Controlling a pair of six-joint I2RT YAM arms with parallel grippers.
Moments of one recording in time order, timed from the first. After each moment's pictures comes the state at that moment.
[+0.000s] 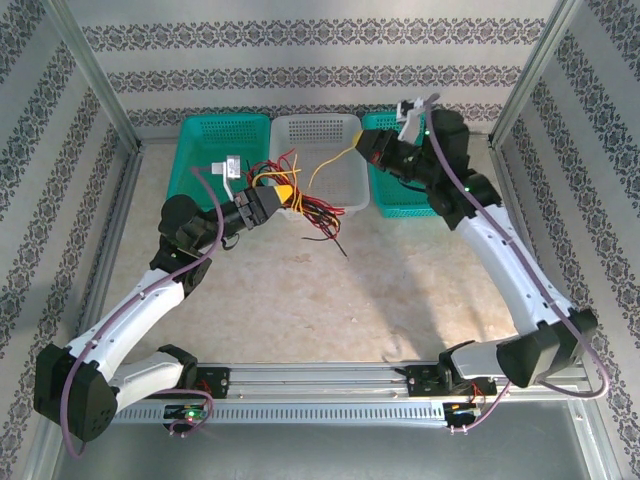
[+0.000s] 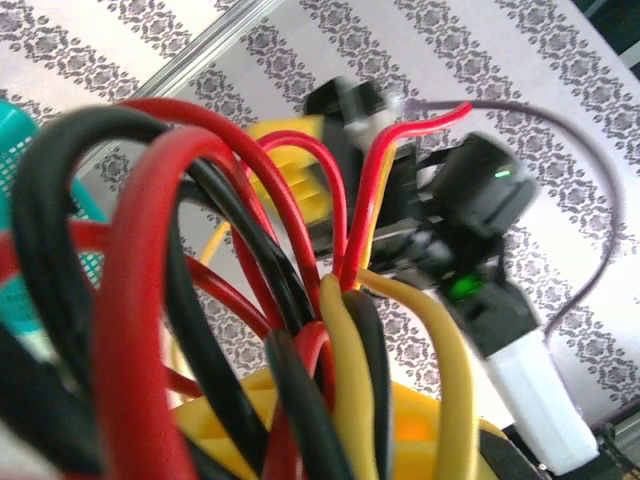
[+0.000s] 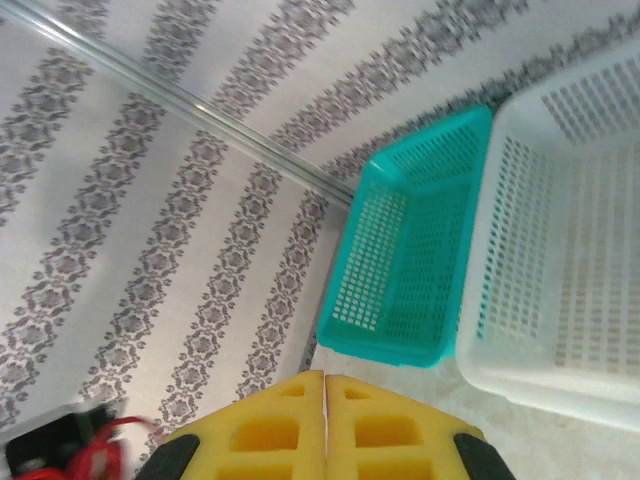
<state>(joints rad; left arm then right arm) -0.39 1.07 0.80 0.54 0.68 -1.07 0.36 1.36 1.41 -0.31 -0.46 0.87</state>
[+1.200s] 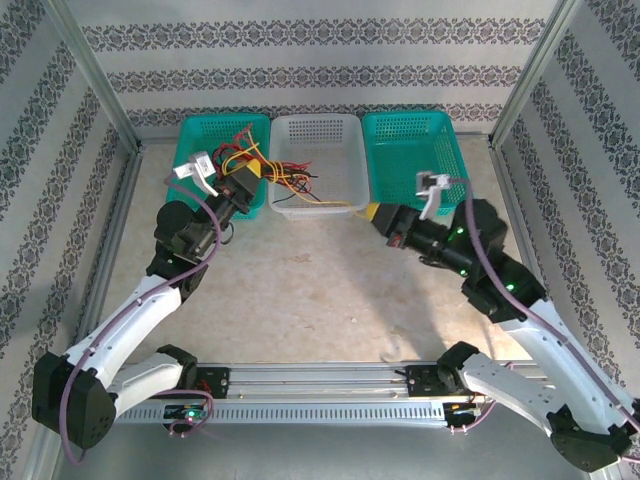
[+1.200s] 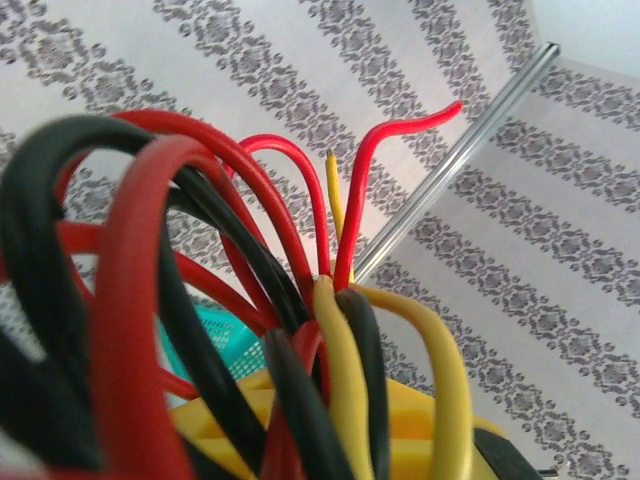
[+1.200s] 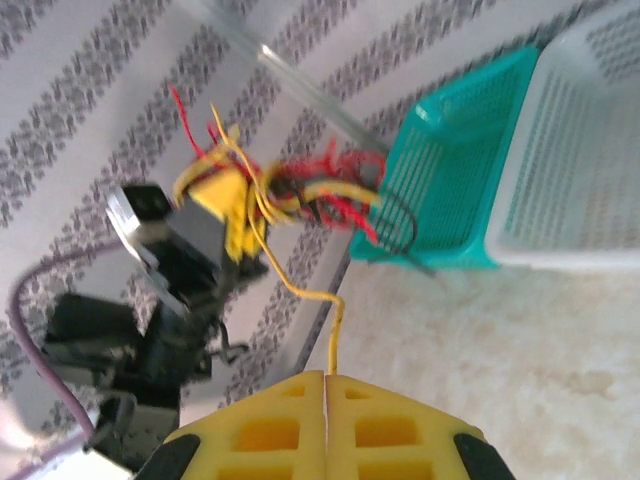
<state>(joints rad) -0.36 1.02 0.74 0.53 0.17 -0.74 0.57 0.82 1.10 -0.43 -0.27 0.84</state>
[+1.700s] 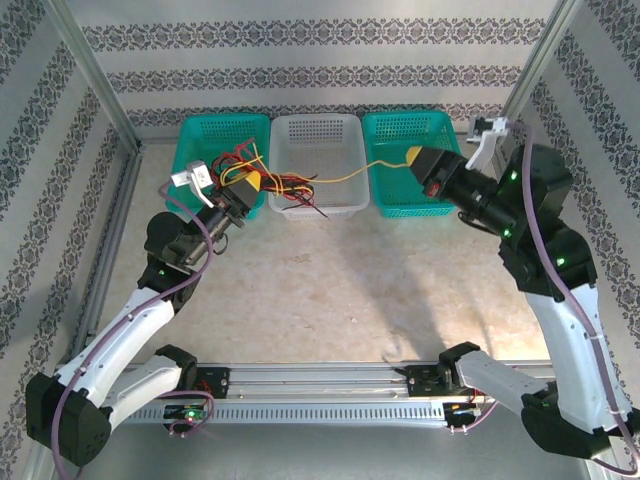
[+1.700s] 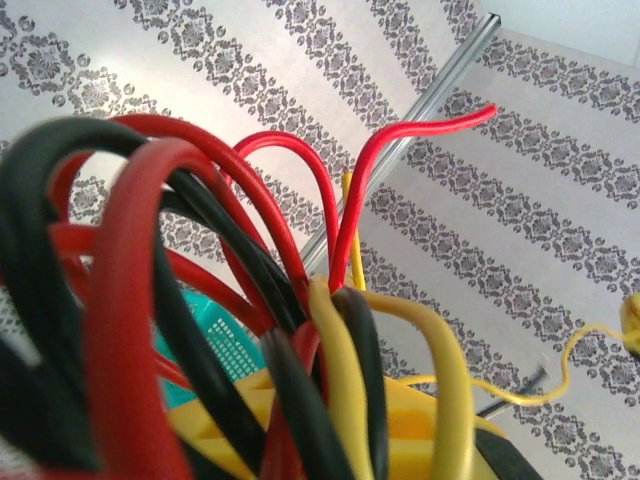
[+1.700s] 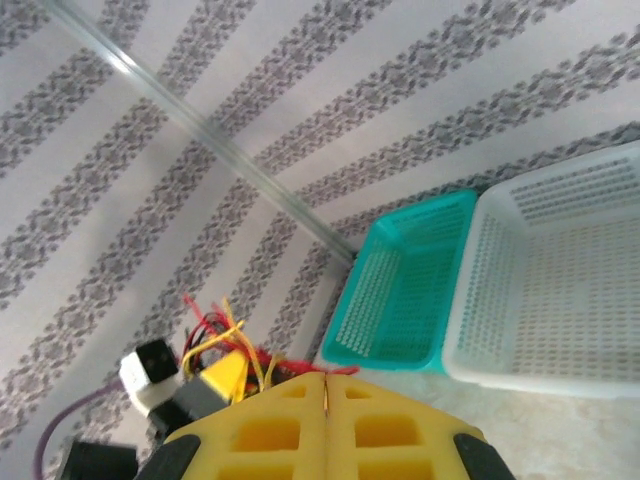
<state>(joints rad) -0.35 0.92 0.69 0.50 0.29 -0.73 0.32 1.03 1.63 -0.72 -0.32 0.73</state>
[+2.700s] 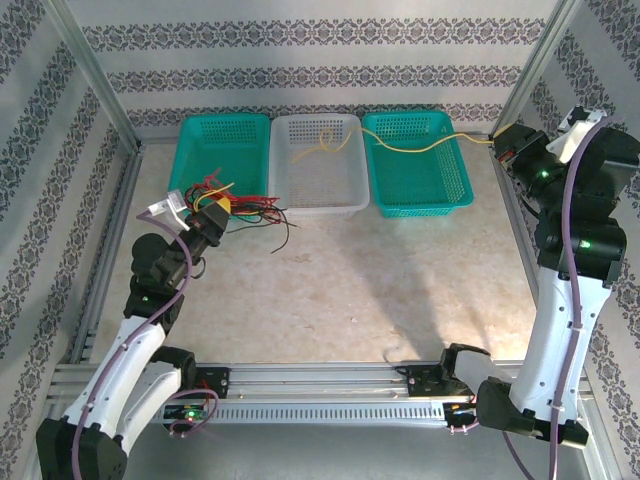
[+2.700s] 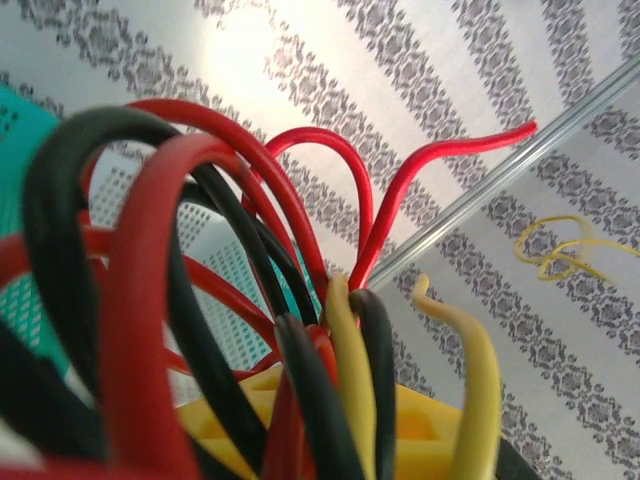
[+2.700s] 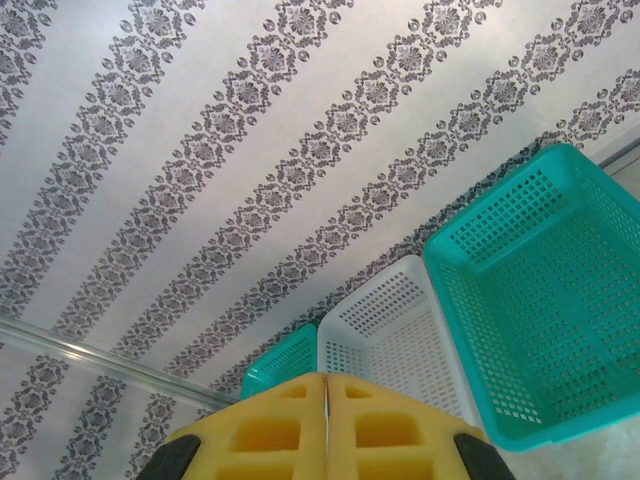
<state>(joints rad) -0.14 0.74 0.50 0.32 0.33 -0.83 -0.26 1.07 1.69 -0.82 -0.46 0.79</state>
